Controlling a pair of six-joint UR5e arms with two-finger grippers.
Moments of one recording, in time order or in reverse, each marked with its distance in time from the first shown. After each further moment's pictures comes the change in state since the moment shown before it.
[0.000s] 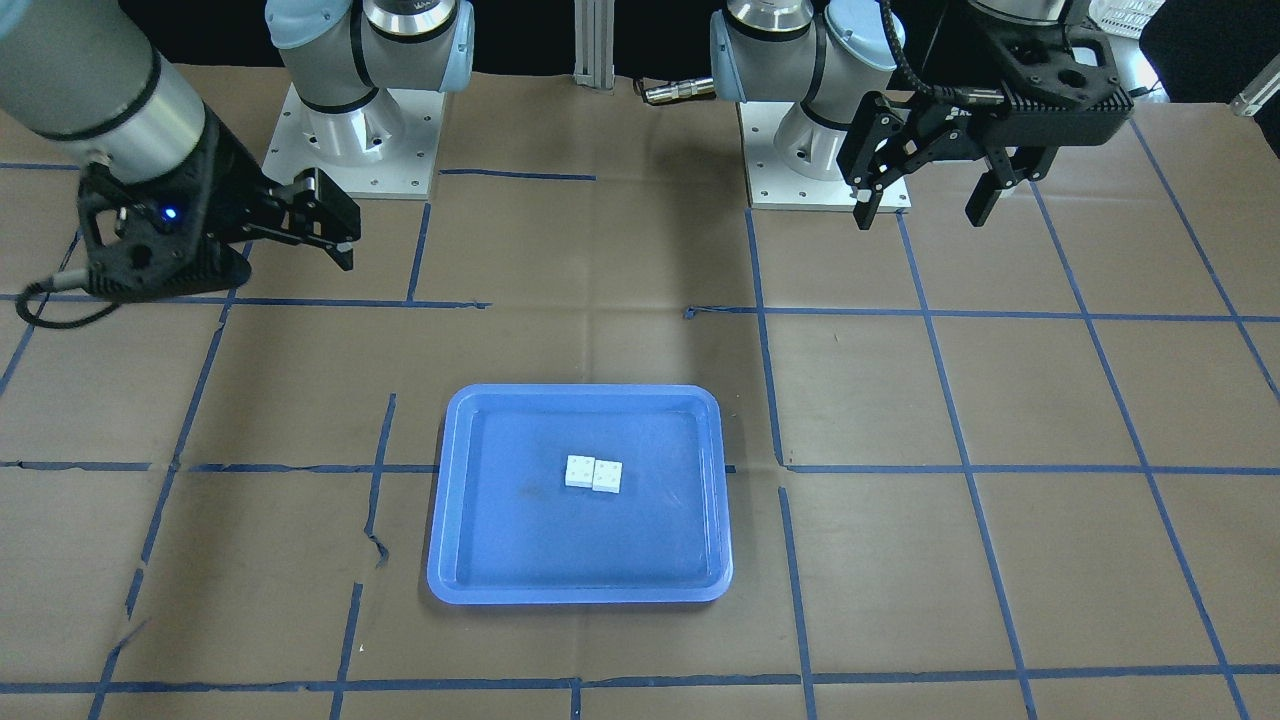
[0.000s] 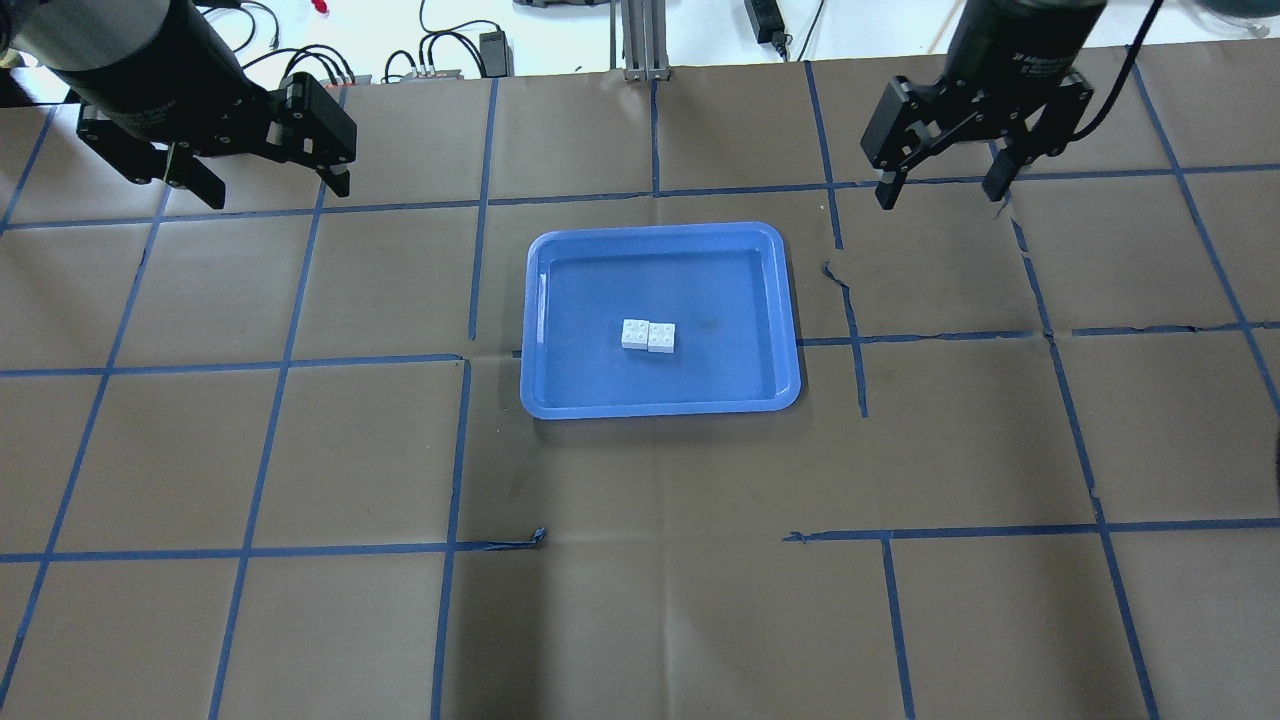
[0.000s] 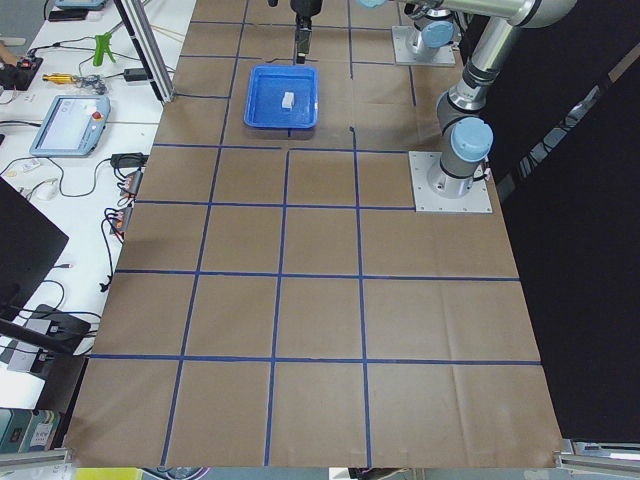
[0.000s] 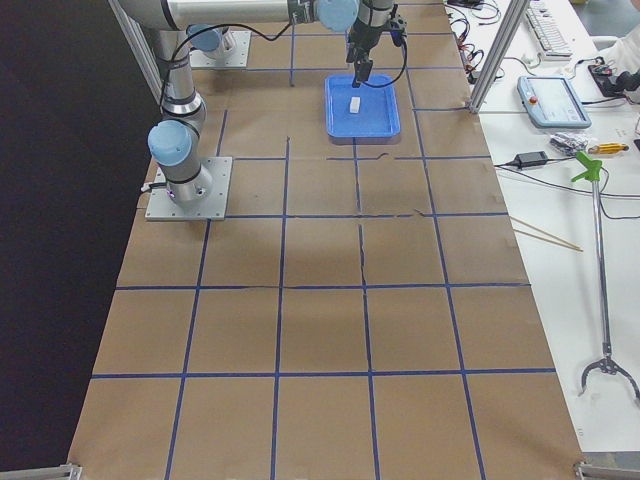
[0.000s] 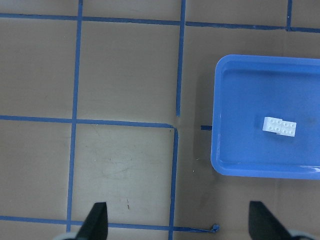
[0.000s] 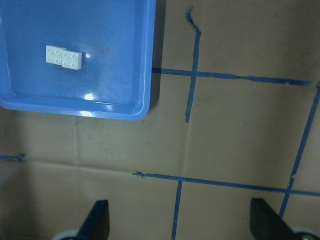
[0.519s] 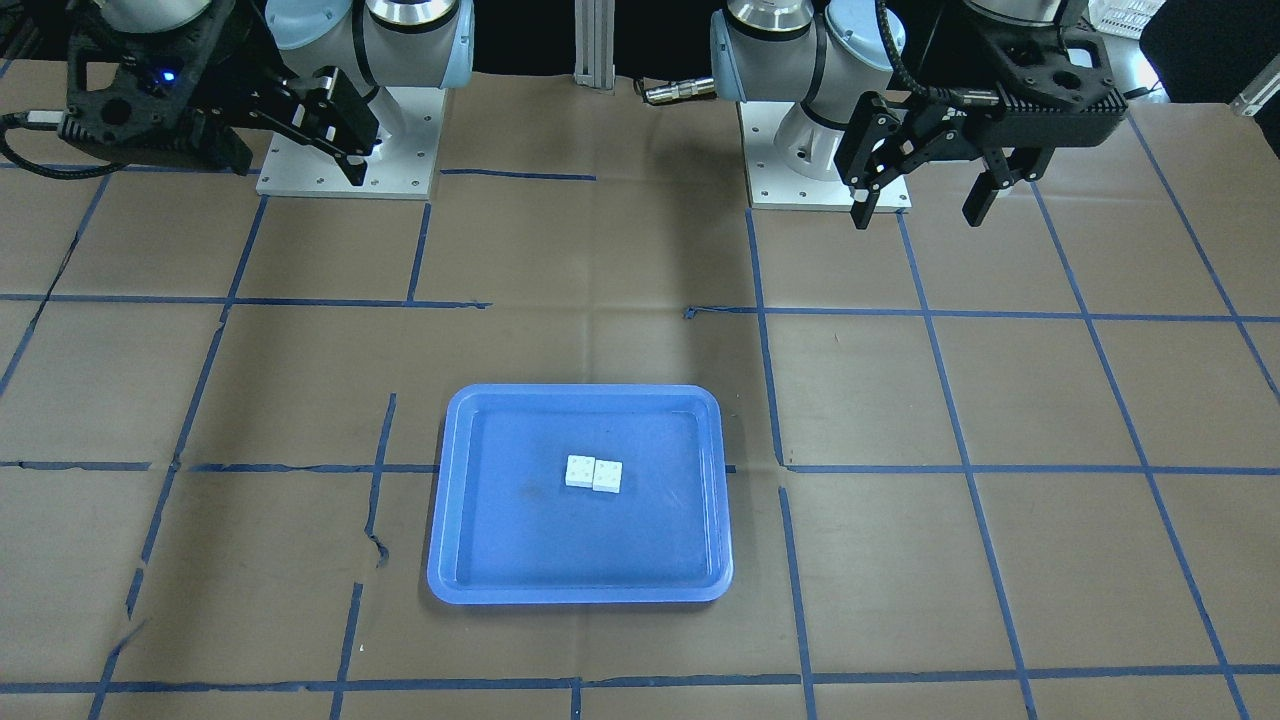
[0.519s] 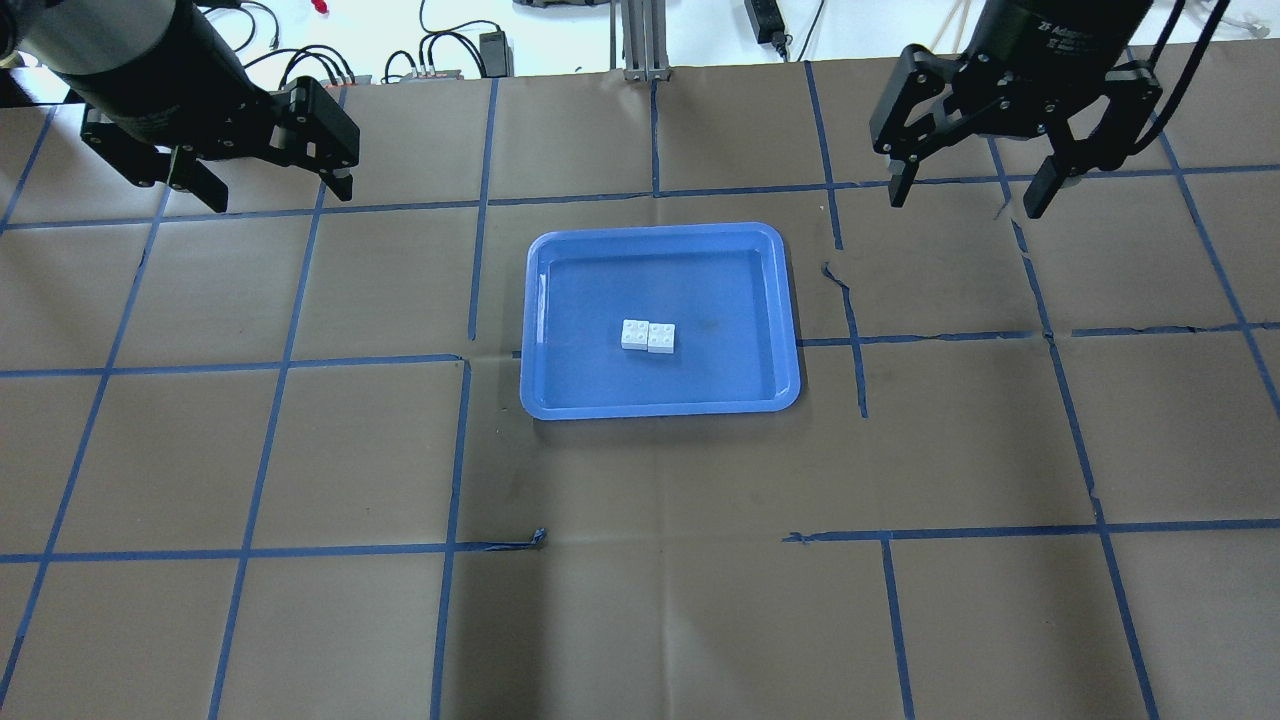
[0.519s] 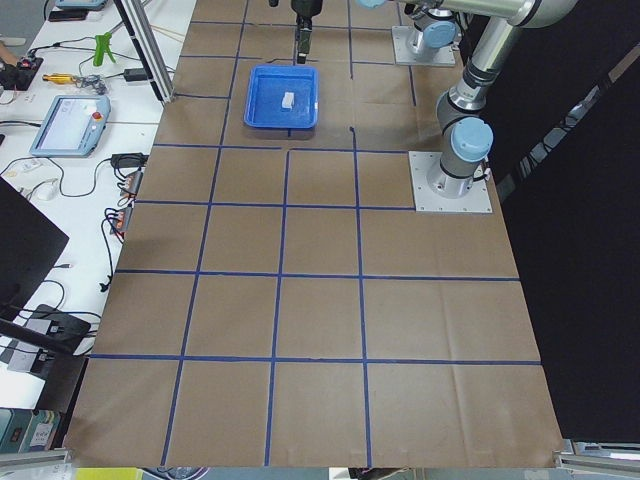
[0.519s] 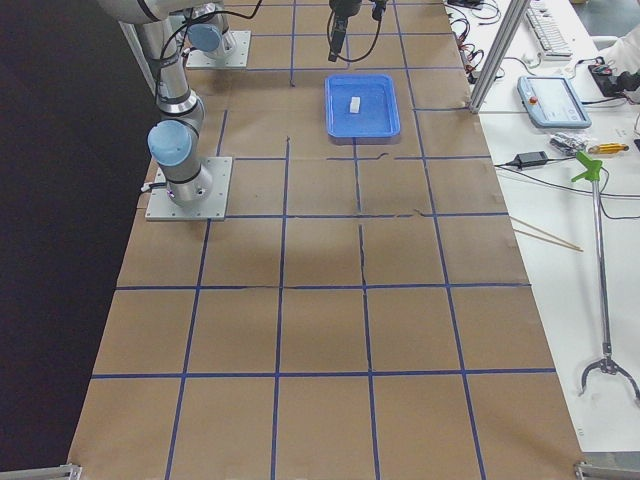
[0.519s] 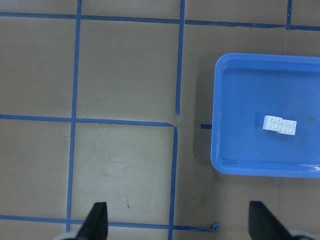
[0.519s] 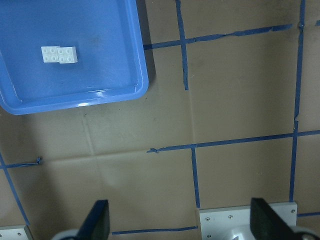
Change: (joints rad) left arm -0.004 0.000 -0.003 -0.002 0.001 0.000; right arm 0.064 -0.058 -0.008 0.083 -0.019 0.248
